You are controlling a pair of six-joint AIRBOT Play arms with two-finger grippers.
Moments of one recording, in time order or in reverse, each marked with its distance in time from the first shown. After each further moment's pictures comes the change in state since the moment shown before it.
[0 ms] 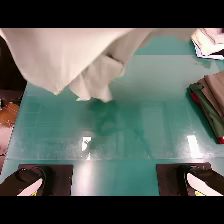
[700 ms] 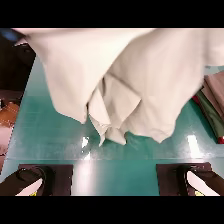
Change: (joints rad) left arm 0.001 -0.075 -0.227 0.023 -0.043 0.004; right arm -0.123 -0.007 0.046 0.067 0.134 0.100
